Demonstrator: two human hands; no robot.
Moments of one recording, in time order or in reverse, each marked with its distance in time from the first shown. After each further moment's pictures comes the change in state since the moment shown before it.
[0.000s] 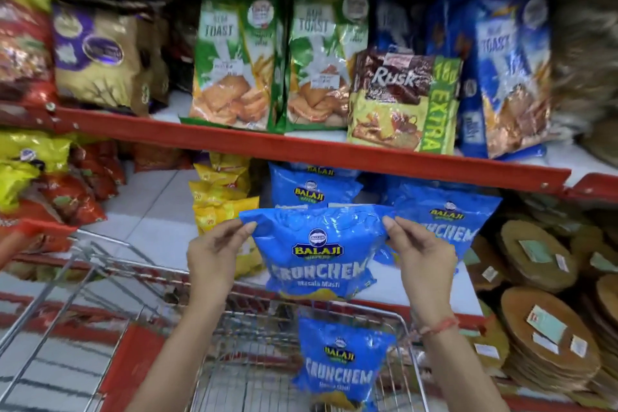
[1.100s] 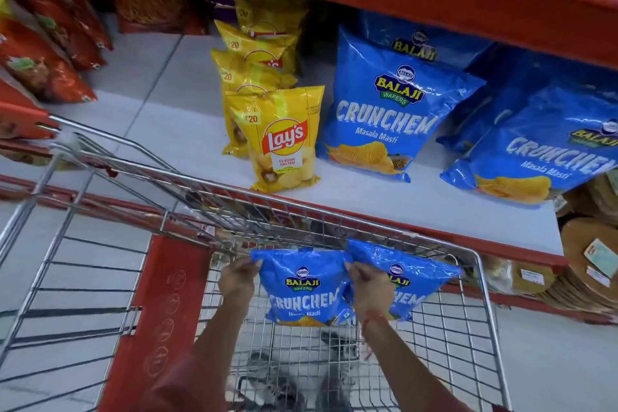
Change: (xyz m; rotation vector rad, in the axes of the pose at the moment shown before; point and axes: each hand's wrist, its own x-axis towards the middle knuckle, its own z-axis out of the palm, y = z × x) left_hand -0.065 -0.284 -0.089 0.146 0.095 -0.878; right_hand -0.142 0.232 0.108 -0.631 -0.184 0.541
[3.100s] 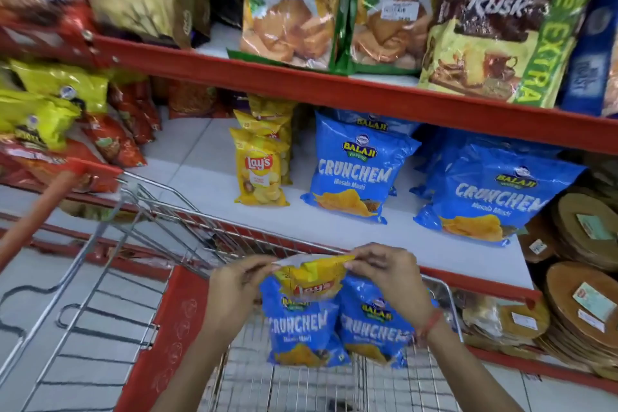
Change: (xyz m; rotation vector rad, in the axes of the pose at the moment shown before) left_hand -0.173 0.147 -0.038 0.438 -0.167 0.890; right_hand -0.018 -0.109 -0.143 0.250 -0.449 -0.544
